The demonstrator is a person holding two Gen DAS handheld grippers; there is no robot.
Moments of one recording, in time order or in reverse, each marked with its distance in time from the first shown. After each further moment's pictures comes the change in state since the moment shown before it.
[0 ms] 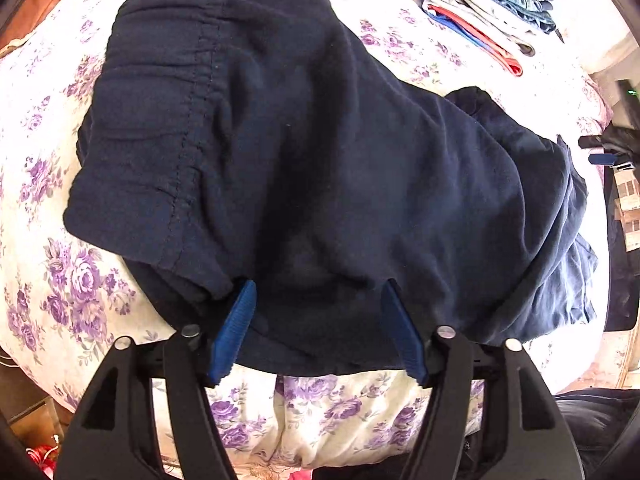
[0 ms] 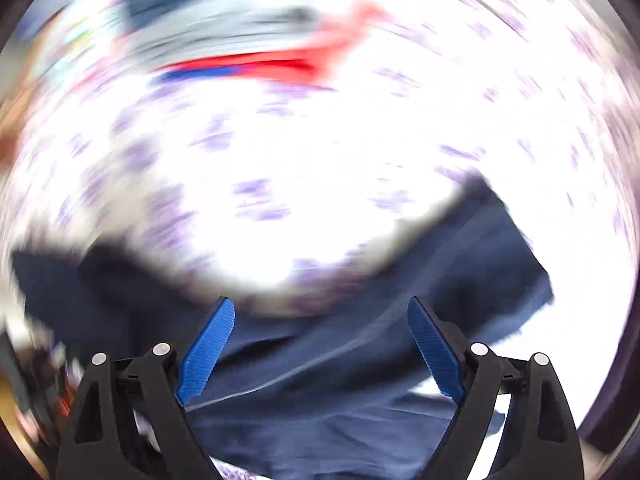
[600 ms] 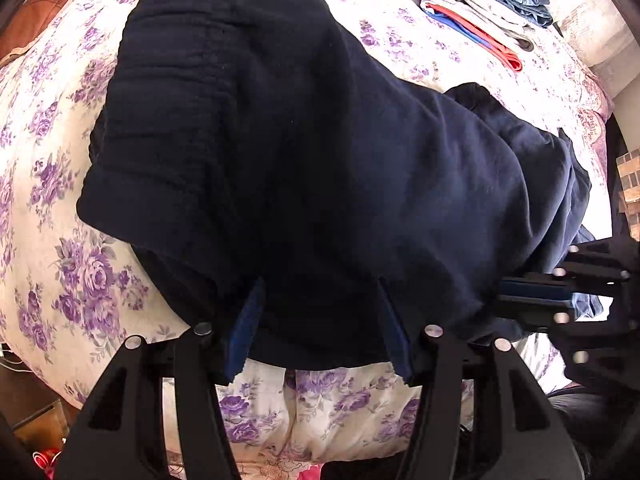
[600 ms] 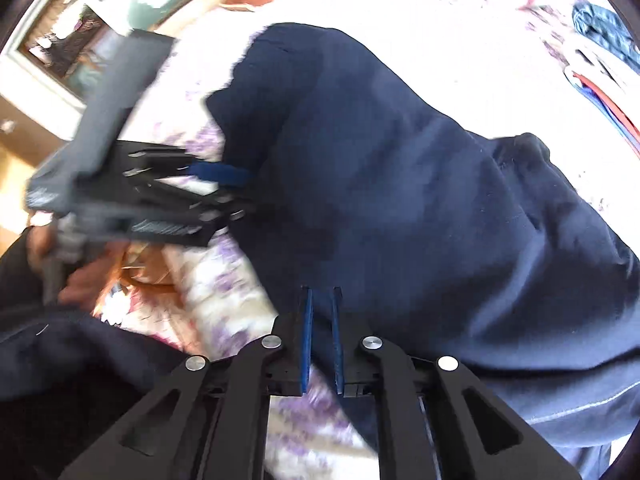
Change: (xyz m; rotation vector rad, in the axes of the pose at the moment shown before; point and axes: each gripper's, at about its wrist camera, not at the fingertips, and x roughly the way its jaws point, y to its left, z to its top) left arm -0.010 0.002 -0.003 0.013 -0.002 0.020; right arm 0.059 0.250 -0.214 -0.883 -0.125 0.361
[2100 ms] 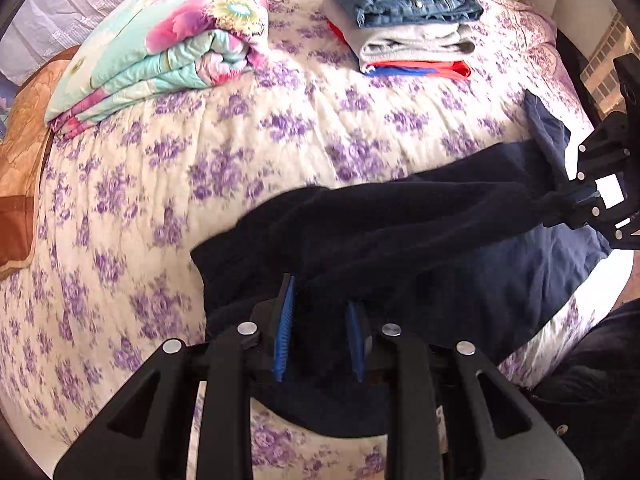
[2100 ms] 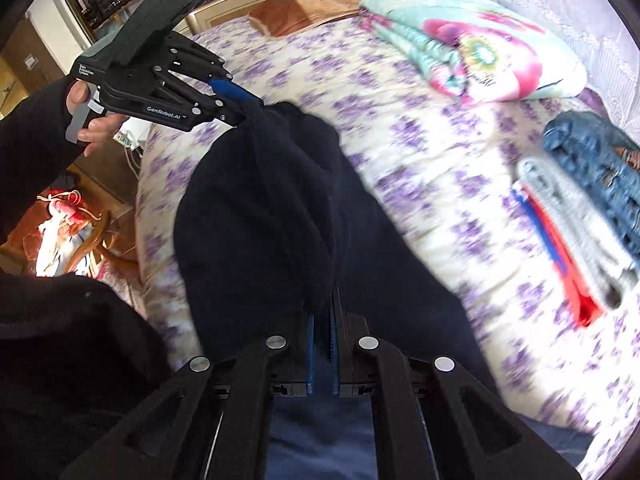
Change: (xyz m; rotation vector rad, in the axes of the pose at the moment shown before) left arm -0.073 -0.016 0.112 0.450 -0.066 0.072; right arm -0.094 -0.055 0.044 -0.247 -0.068 -0.078
